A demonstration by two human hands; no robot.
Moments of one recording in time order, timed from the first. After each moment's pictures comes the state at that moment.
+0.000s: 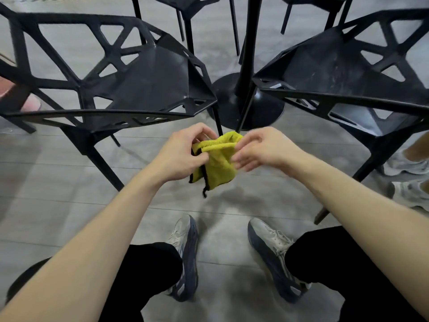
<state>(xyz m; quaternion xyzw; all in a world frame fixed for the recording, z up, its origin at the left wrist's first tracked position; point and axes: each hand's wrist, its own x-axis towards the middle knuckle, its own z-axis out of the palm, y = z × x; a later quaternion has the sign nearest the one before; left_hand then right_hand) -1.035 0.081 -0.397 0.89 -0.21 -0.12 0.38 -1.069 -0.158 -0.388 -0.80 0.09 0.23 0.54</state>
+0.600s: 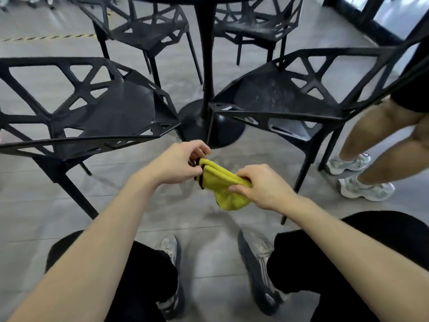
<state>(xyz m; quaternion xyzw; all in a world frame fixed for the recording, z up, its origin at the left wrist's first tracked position) -1.040 0.020 -0.378 0.88 -0.30 -0.18 0.31 -1.167 -0.215 -0.384 -0.96 -0.02 0.07 0.25</state>
